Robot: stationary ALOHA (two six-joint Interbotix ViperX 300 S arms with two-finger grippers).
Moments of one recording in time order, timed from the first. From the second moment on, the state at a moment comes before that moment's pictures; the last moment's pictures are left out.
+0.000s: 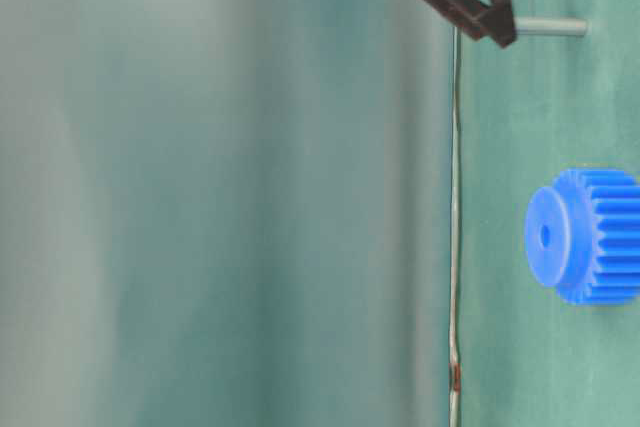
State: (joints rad) left arm 0.00 -0.98 1.18 0.01 -0.22 -0.01; right arm -0.28 -0.03 1.10 0.03 -0.54 -0.01
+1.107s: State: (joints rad) left arm 0.00 -0.98 1.18 0.01 -0.22 -0.01; right arm -0.28 -0.01 1.10 0.03 -0.55 -0.01
